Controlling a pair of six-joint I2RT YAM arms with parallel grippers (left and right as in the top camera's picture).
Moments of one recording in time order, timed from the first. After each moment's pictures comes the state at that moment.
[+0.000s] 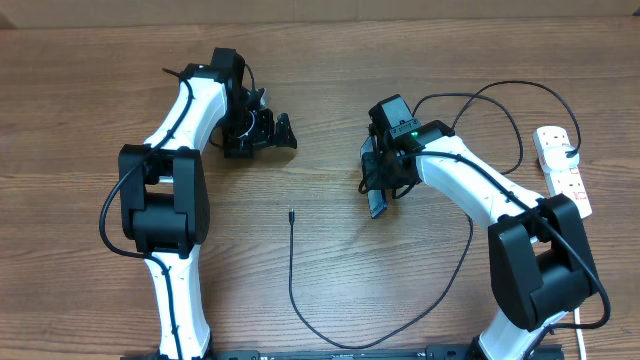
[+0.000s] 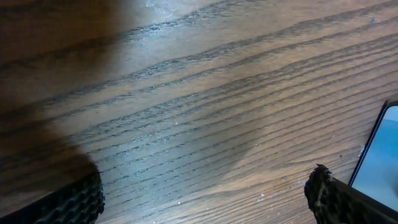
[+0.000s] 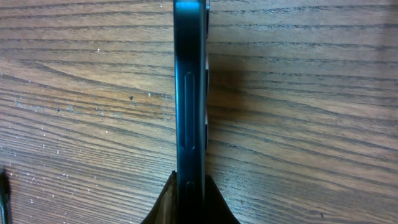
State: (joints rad) left arm -0.11 2.29 1.80 -1.06 0.40 -0.15; right arm 0.42 1.87 1.27 -0.73 -0.09 0.33
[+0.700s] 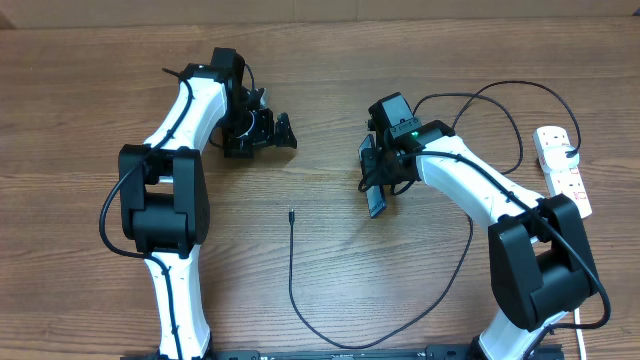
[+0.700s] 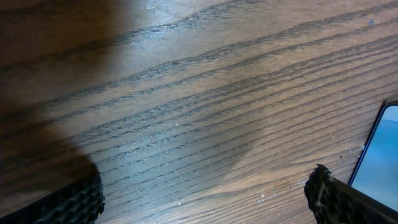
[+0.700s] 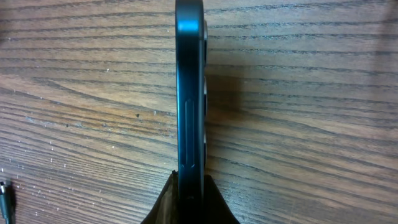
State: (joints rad) left arm -0.11 2.29 1.80 -1.06 0.40 -0.15; right arm 0.42 1.87 1.27 -0.69 -0.09 0.32
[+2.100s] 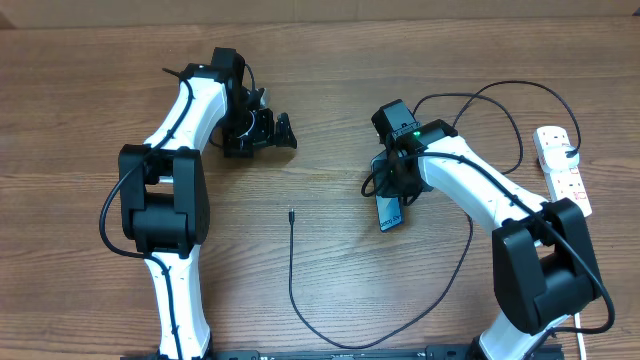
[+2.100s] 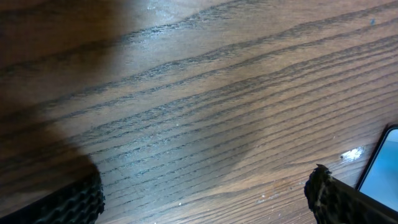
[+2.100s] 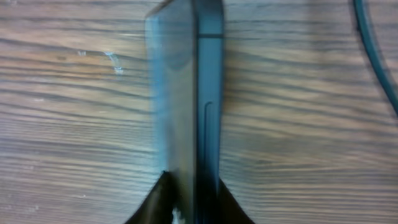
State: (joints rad) left arm -0.11 2.29 1.80 -1.06 0.40 -0.15; right arm 0.42 1.85 1.27 -0.87 0.02 0.33
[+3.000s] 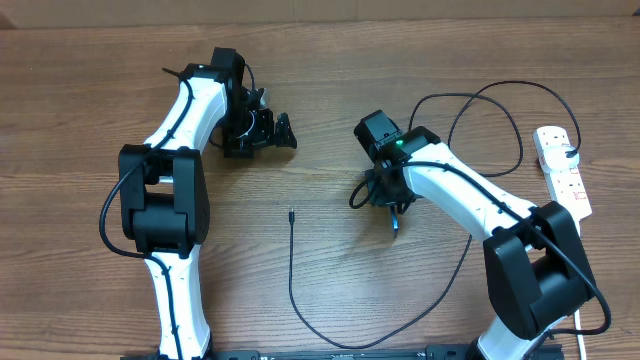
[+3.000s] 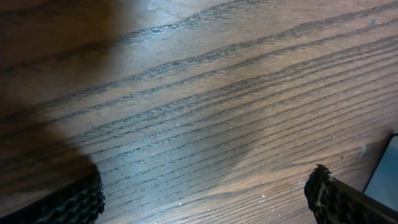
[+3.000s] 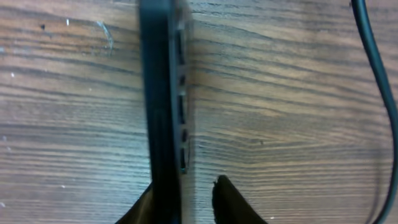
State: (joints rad) left arm -0.11 2.29 1.80 -1.06 0.40 -0.15; right arm 0.50 1.84 1.27 -0.93 0.15 0.37
